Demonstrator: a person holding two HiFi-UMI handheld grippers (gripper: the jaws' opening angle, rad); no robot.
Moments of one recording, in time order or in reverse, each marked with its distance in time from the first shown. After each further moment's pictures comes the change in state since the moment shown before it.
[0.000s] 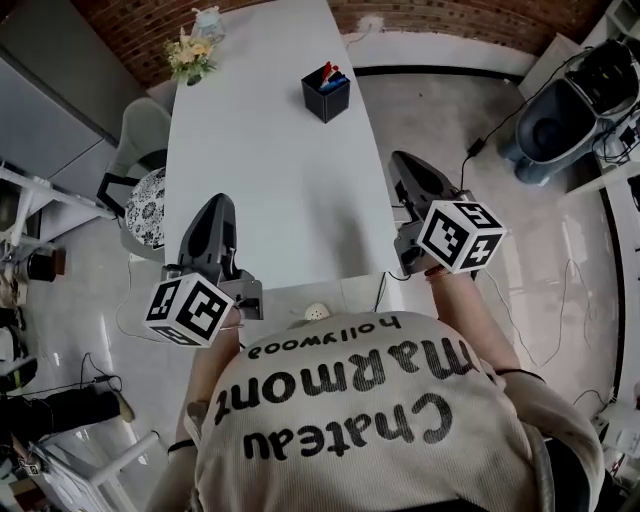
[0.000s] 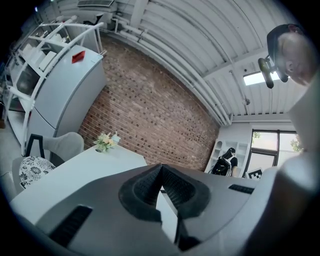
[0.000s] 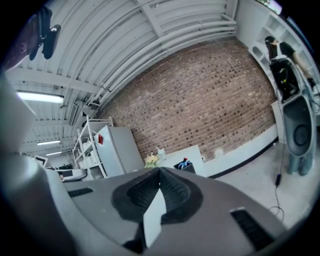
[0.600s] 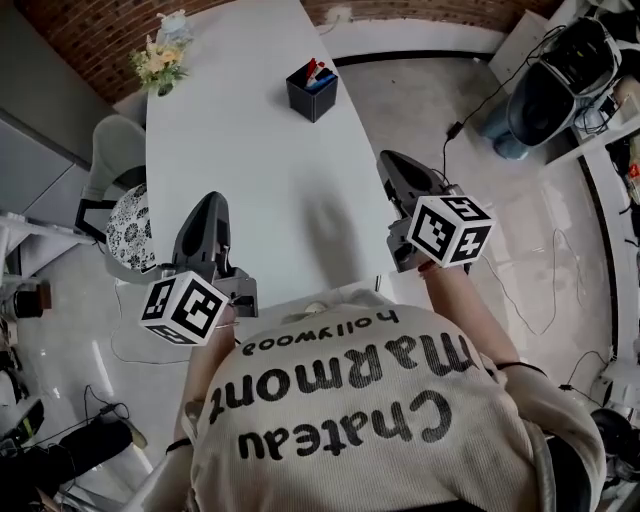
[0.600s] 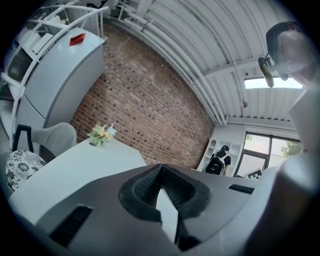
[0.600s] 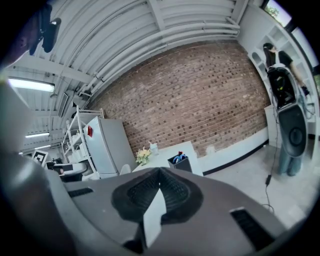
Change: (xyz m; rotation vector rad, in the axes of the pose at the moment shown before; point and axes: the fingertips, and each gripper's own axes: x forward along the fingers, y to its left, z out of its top) left arm 0.046 0.054 -0.004 -0.039 0.059 -0.097; right arm 0.042 0.002 -0.023 -0.032 0.045 -0.116
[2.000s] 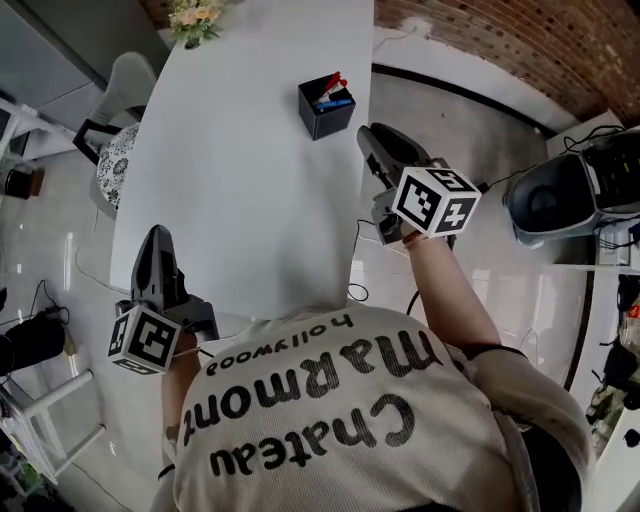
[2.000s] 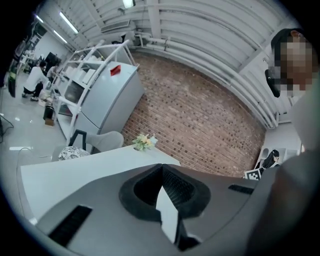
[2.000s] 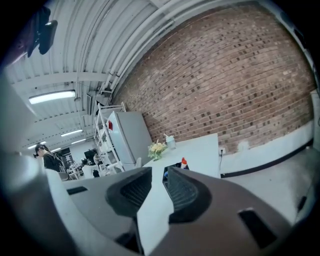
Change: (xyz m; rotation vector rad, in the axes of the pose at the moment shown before) left arm -0.009 -0.002 -0.034 -0.090 -0.150 0.572; right arm 0.153 -0.092 0.044 -0.068 0.149 0.373
